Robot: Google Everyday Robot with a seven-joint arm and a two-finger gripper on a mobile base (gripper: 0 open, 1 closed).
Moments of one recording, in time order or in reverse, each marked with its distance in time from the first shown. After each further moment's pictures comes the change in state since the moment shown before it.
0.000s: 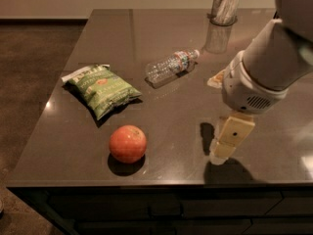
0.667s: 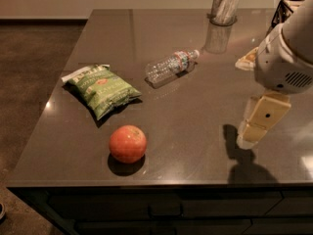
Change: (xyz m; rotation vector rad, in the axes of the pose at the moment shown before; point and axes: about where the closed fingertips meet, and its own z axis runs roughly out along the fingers) arm 0.029 -0.019 -0.050 0.061 0.041 0.048
